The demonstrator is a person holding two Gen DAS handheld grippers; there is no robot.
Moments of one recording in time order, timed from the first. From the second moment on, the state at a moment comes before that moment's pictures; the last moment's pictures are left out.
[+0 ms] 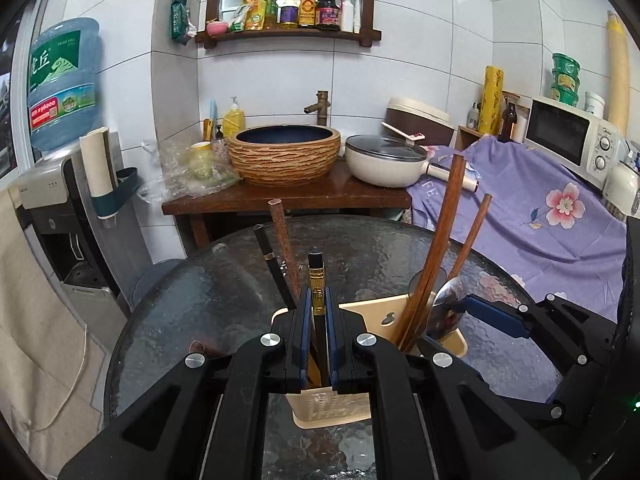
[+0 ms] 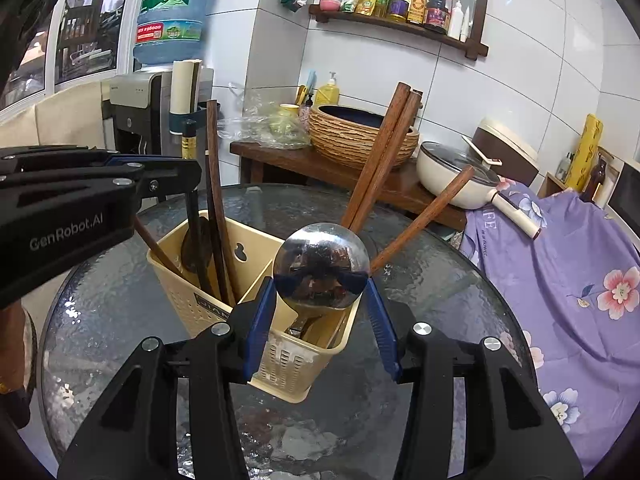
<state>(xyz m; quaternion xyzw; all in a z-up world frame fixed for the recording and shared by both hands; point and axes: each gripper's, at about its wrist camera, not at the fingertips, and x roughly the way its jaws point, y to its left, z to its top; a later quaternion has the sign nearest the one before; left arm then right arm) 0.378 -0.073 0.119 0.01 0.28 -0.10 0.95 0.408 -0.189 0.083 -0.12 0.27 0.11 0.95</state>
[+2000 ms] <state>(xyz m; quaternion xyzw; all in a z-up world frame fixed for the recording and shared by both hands) 0.019 0.031 -0.003 -0.03 0.13 -0.01 0.99 0.011 -0.213 0.009 -0.02 0.06 0.09 0.99</state>
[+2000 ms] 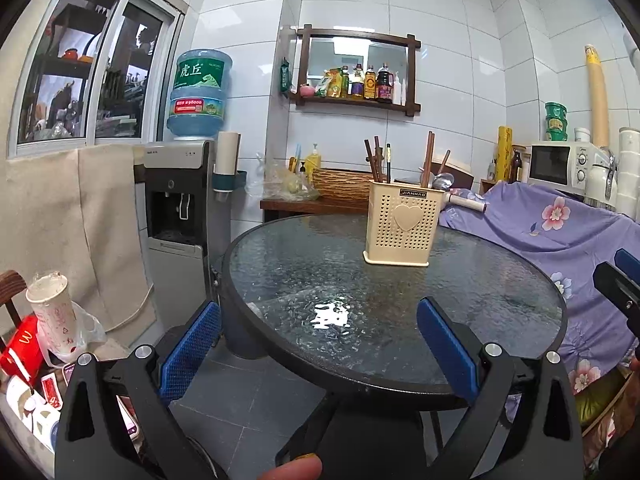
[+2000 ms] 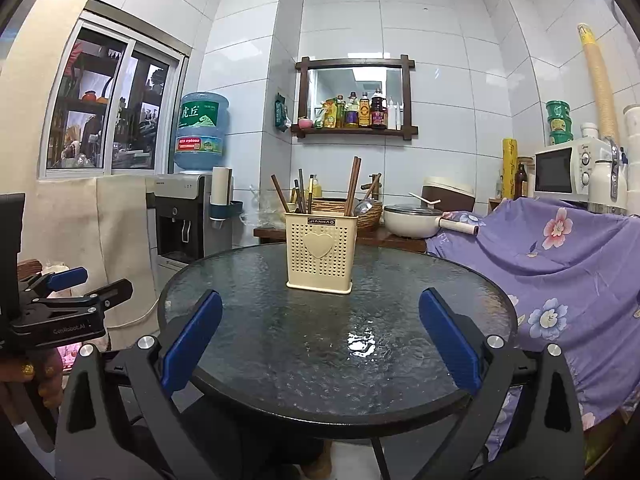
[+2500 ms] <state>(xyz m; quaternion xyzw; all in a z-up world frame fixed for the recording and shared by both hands) 0.016 0.028 0.000 -0.04 0.13 -0.01 0.99 0.011 -0.214 0.006 -0.01 0.06 0.09 0.99</state>
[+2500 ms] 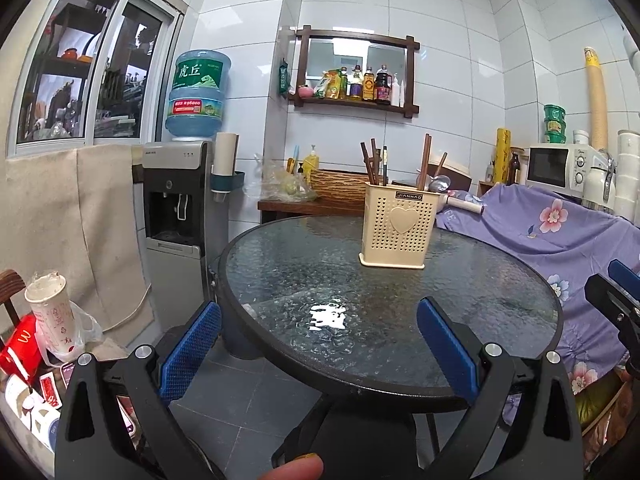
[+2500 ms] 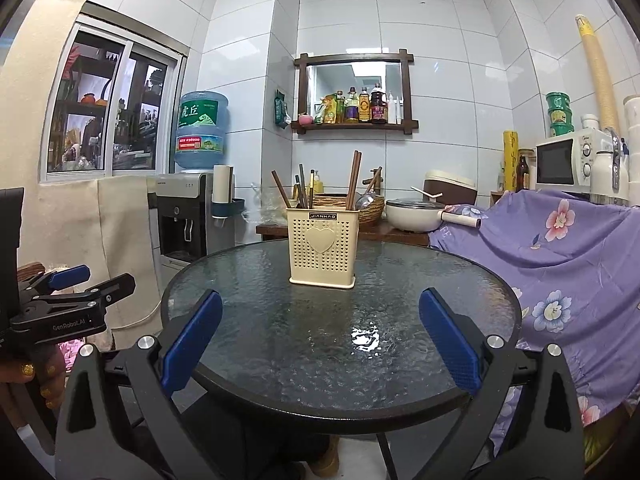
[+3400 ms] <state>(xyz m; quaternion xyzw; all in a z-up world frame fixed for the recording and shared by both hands) 0.019 0.021 0.000 -0.02 0.14 0.00 0.99 0.013 -0.213 0.006 0.00 0.07 0.09 0.99</state>
